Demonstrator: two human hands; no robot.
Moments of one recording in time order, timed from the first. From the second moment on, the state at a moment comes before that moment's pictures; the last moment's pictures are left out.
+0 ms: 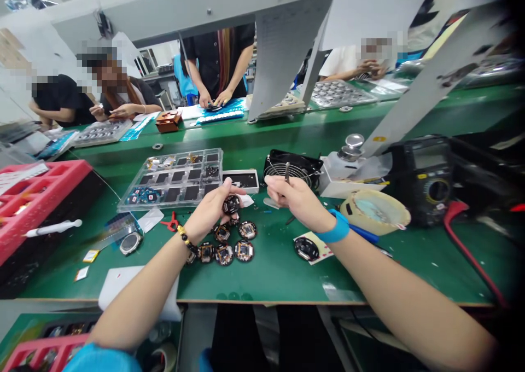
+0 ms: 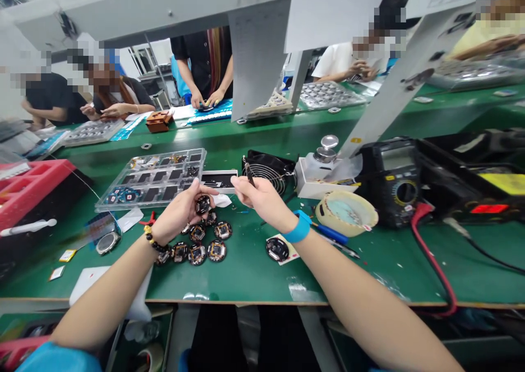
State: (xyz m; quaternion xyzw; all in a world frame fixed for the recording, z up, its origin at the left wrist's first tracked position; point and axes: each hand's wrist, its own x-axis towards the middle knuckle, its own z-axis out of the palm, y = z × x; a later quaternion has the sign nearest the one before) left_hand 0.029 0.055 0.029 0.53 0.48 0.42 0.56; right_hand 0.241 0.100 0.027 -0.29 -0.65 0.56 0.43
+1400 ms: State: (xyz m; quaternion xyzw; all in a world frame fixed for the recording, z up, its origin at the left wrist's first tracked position) left_hand 0.079 0.036 -0.001 0.86 0.43 0.21 0.19; right_hand 0.279 0.112 0.050 -0.16 -0.80 0.49 0.31
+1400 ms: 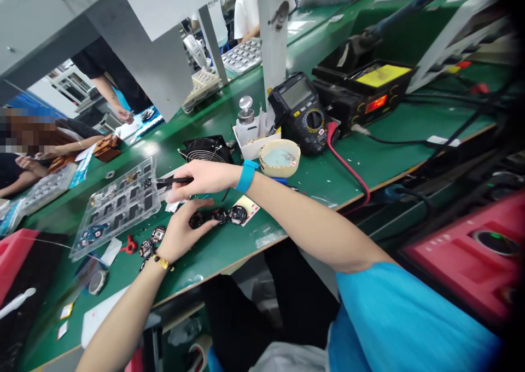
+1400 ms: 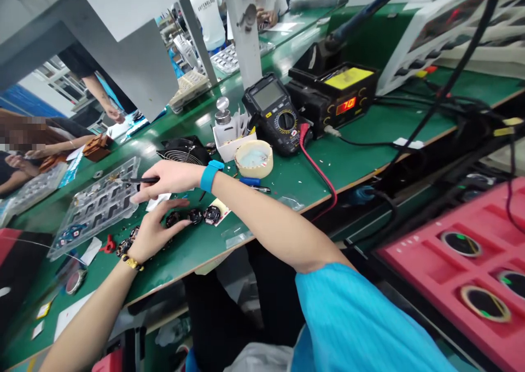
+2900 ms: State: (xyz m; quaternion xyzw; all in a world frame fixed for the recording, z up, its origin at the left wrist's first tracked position) left_hand 0.058 0.027 0.014 0.66 0.40 0.41 0.49; right_hand 0.349 -0.019 0.015 -0.46 -0.62 0.36 0.52
